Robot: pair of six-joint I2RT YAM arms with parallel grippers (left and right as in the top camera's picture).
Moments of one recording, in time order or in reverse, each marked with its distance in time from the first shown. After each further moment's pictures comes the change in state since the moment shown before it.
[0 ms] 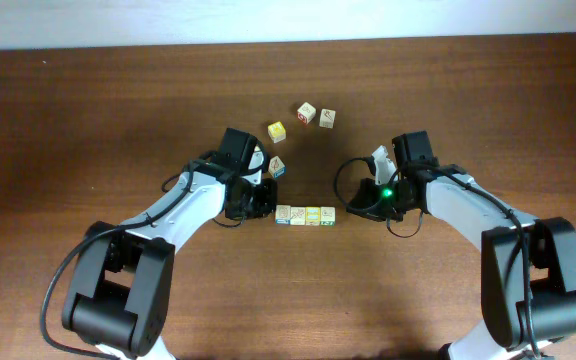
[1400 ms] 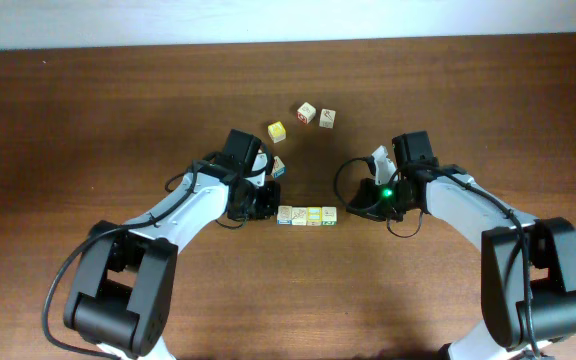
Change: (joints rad) left arm -0.017 0.004 -0.002 0.002 -0.005 0.023; right arm 0.000 0.000 0.000 0.000 0.000 0.000
